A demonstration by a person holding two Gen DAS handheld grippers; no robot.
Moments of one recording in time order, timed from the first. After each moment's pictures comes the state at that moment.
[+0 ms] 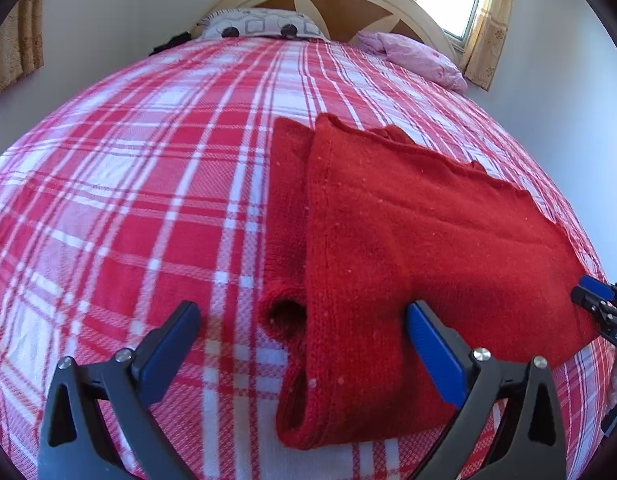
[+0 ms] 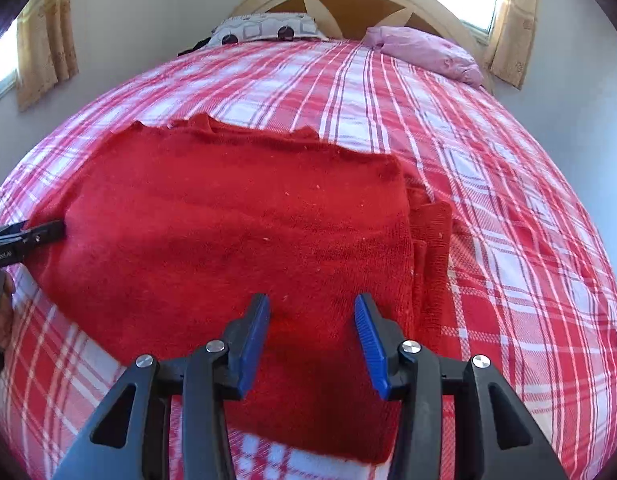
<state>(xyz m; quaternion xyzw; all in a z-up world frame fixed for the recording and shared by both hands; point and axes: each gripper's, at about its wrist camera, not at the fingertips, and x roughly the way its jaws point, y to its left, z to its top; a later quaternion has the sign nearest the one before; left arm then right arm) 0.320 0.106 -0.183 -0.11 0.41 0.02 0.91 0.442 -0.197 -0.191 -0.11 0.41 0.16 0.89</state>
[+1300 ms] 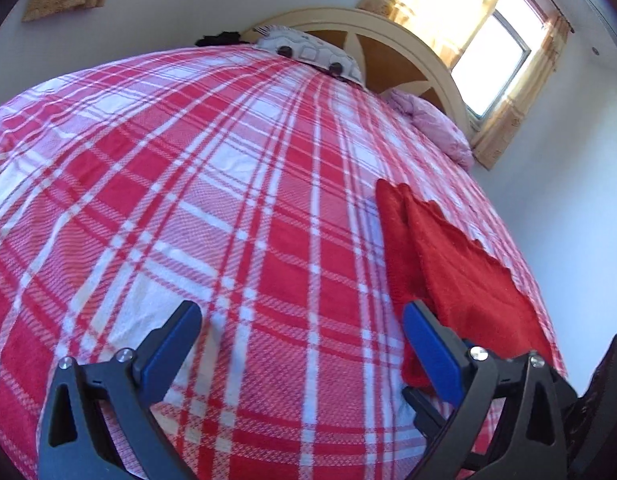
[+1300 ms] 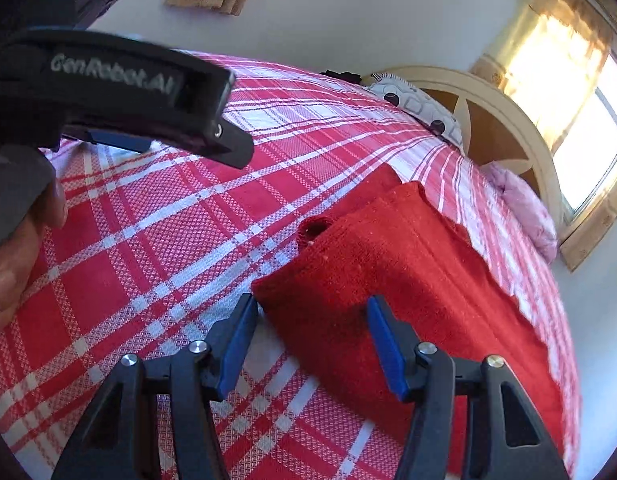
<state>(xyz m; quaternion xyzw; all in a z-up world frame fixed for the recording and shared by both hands) 0.281 0.221 -0.184 -0.25 0.36 0.00 0.90 0.335 0.070 -0.231 -0.33 0.27 0.28 0.86</state>
